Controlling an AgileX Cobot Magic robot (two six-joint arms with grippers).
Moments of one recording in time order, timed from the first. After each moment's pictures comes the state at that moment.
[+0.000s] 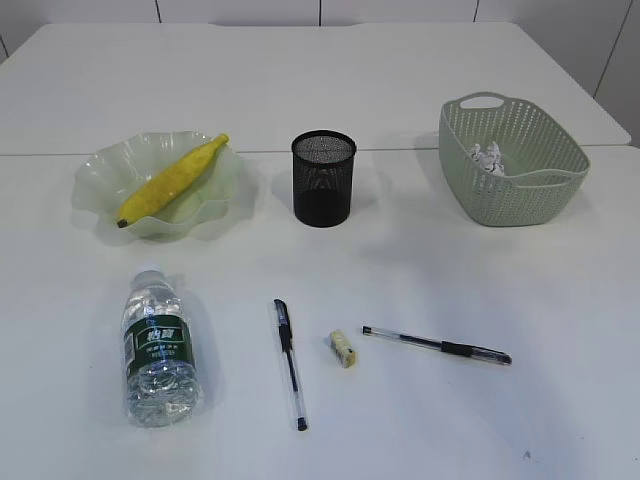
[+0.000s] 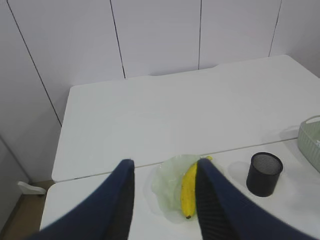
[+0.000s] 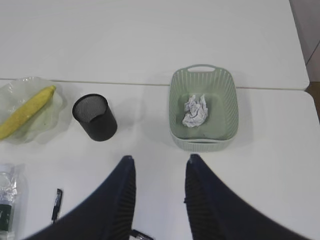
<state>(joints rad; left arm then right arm) -0.08 1.02 -1.94 -0.02 1.29 0.04 -0.06 1.24 -1.77 0.19 1.27 -0.11</state>
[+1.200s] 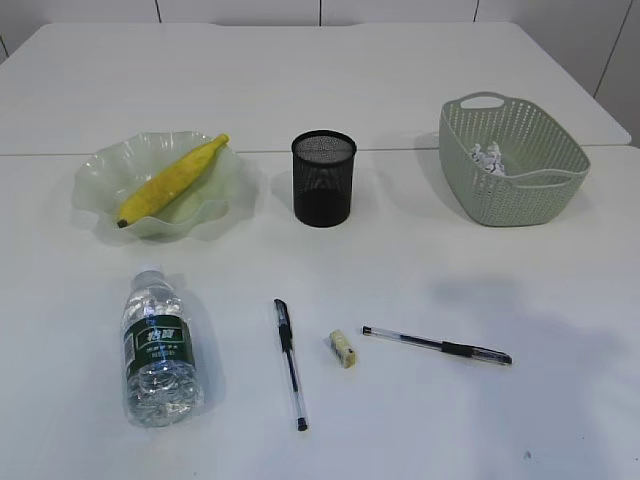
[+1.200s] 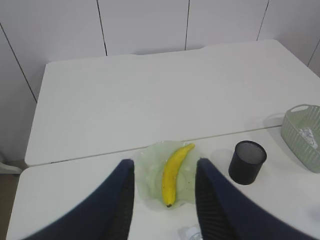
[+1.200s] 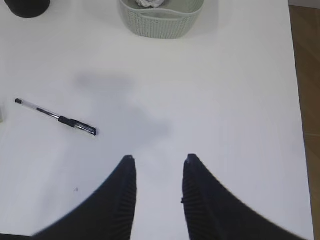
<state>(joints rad) -0.08 1.10 -1.94 -0.07 1.29 0.00 -0.06 0.93 -1.13 0.01 1.17 -0.18</state>
